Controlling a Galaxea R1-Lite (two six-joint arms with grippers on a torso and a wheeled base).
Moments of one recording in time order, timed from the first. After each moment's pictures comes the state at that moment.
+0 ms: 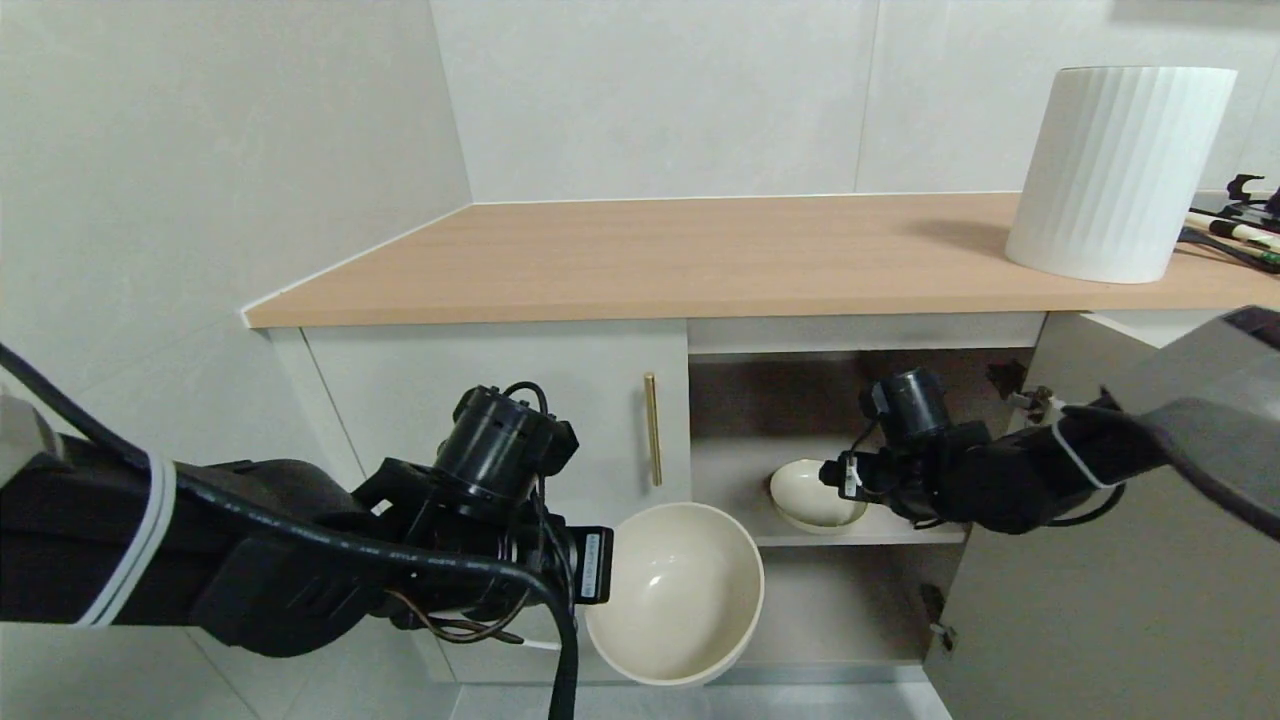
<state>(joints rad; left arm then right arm) -0.61 1.83 -0.90 -0.07 0.01 -0.47 0.42 2.14 -1.14 -0.29 -0.31 0.42</state>
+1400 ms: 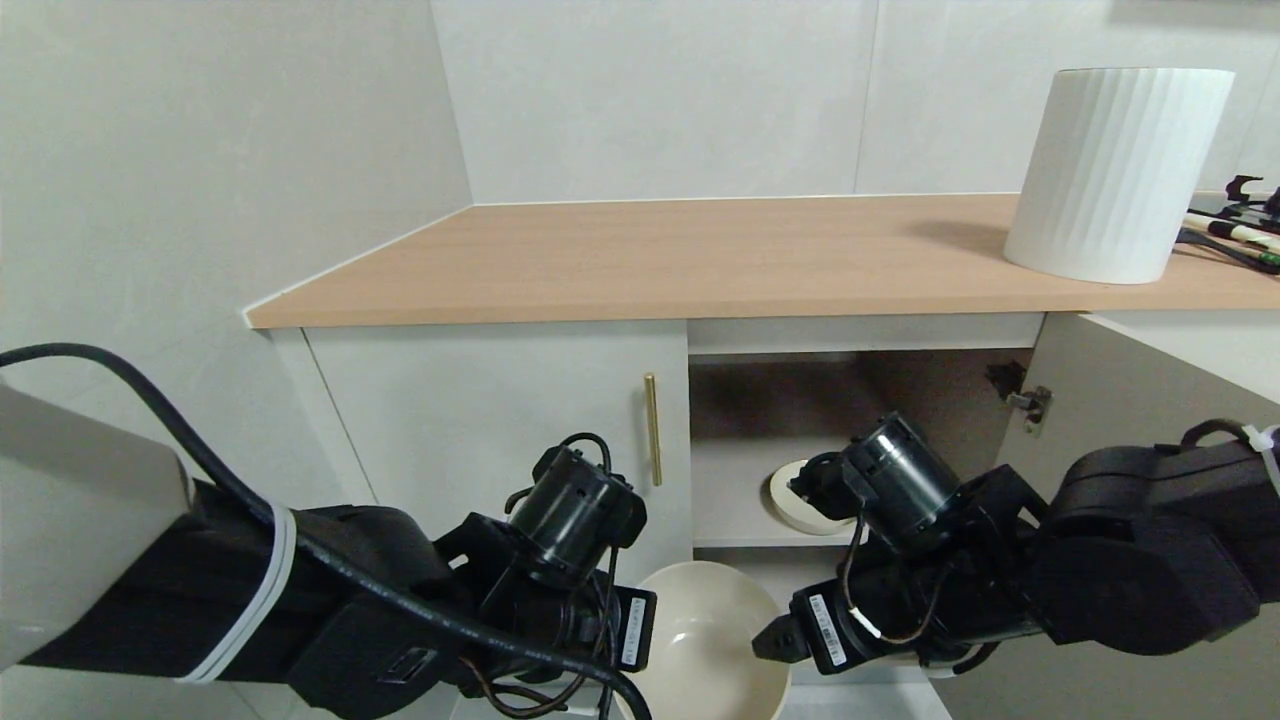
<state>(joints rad) -0.74 1.90 -0.88 -0.06 0.13 -0.47 0.76 1.85 -1.01 0.14 -0.02 0.39</state>
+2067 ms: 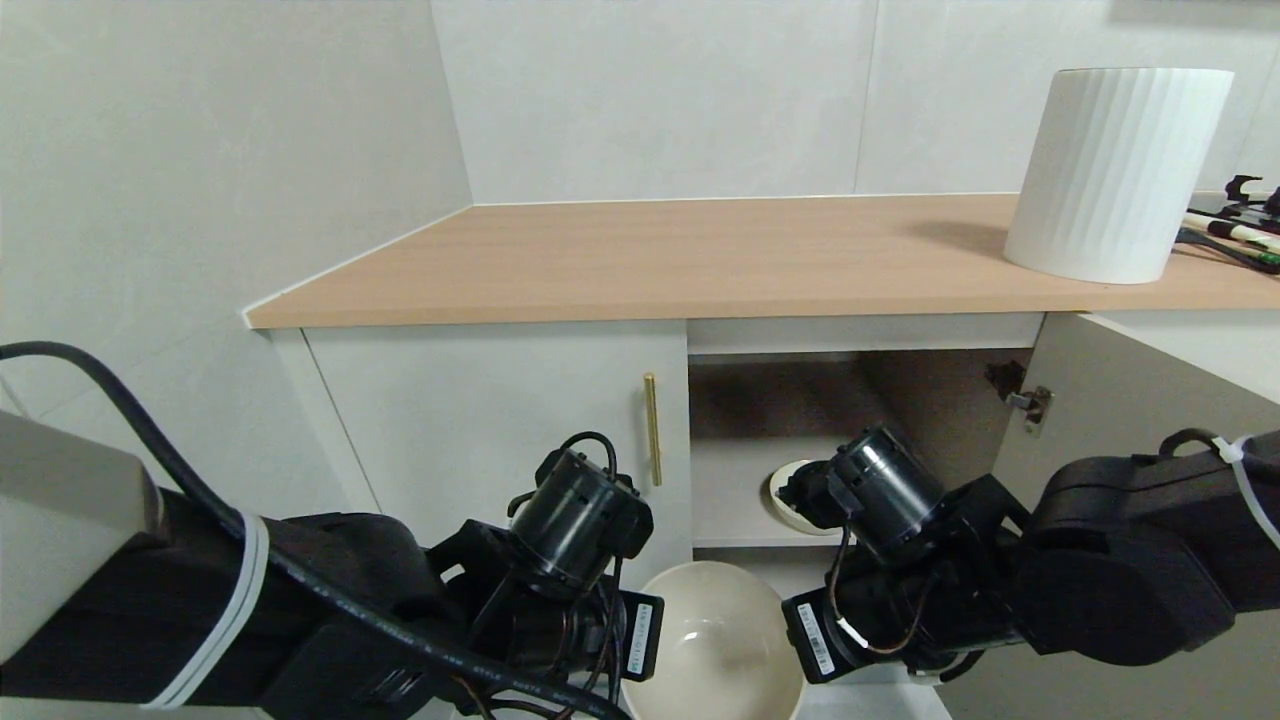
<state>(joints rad) -0.77 1.87 -0.87 -0.06 0.16 -0.47 0.78 1.87 -1.01 0.12 -0.02 0.39</state>
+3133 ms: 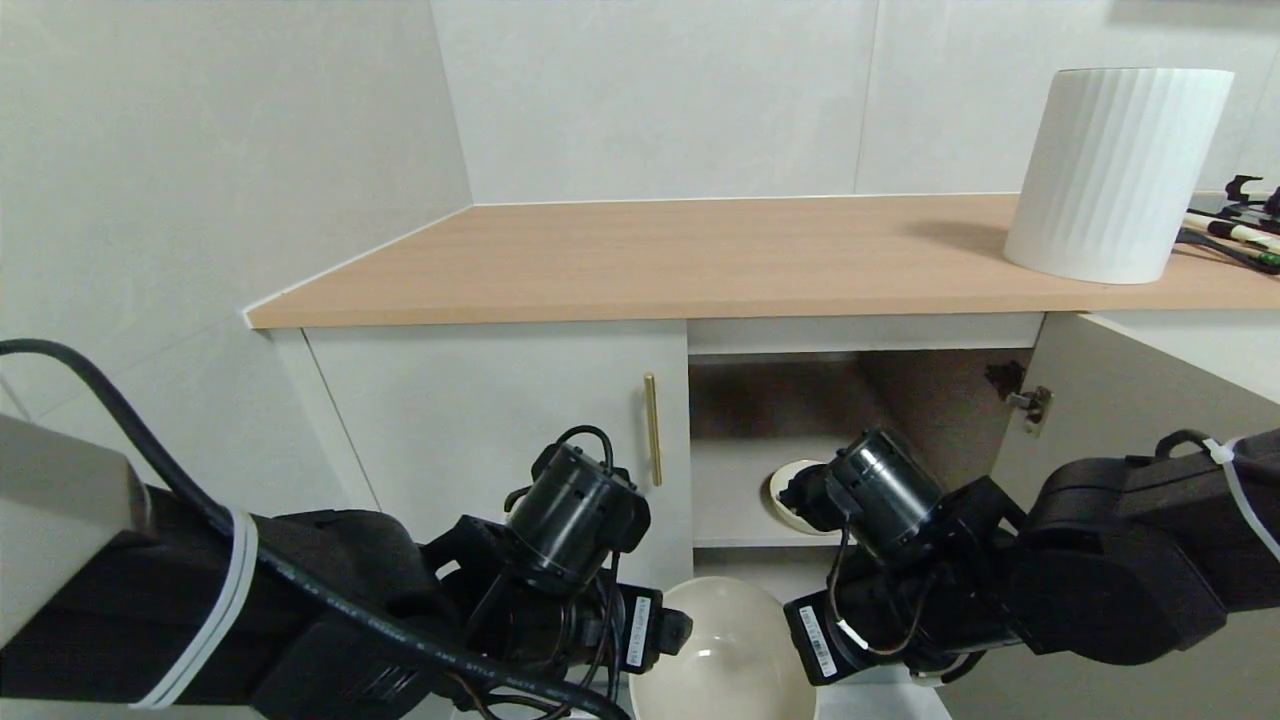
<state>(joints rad) -0.77 1.86 -0.88 -0.07 0.16 -0.48 0.78 1.88 -1.01 0.12 -0.03 0.39</state>
